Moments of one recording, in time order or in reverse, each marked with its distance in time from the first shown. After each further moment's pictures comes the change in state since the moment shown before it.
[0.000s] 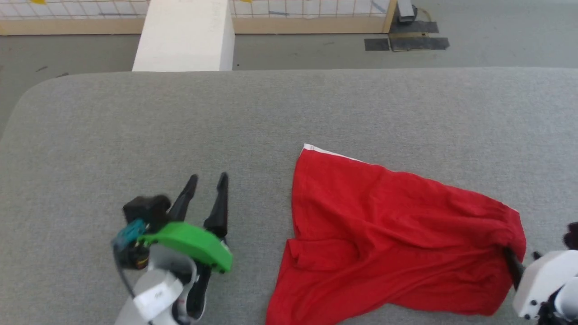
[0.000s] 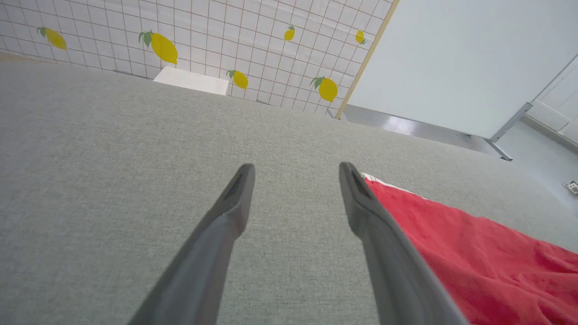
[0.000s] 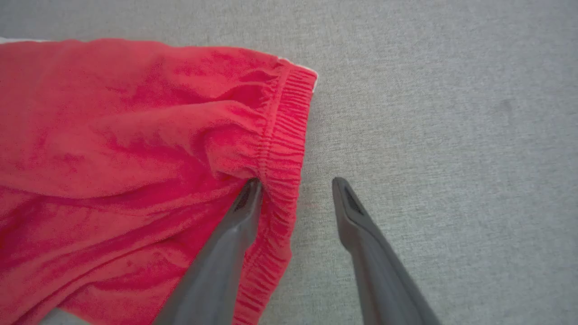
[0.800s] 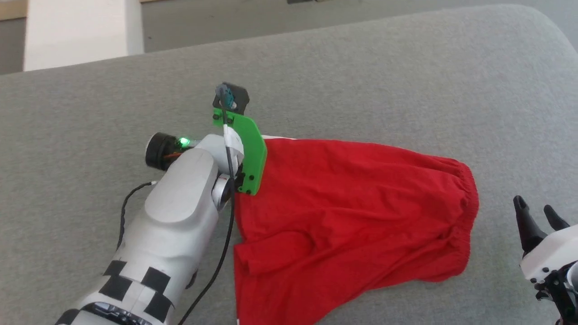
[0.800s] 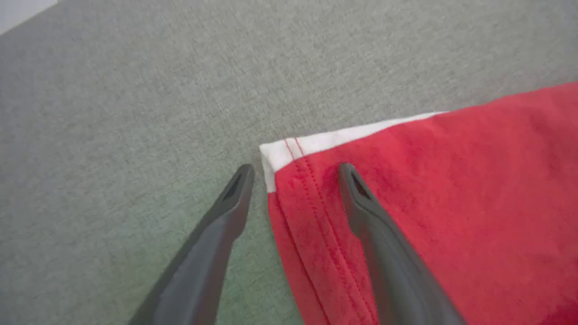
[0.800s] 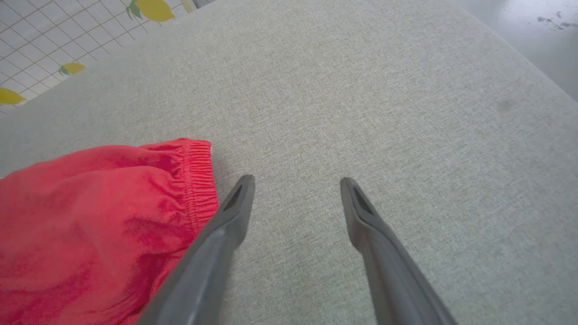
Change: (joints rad) left arm -0.645 -0.047 -0.269 0.597 0.111 -0.001 0.609; right arm -0.109 0.000 -0.043 0.050 0.150 0.000 -0.224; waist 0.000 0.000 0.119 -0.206
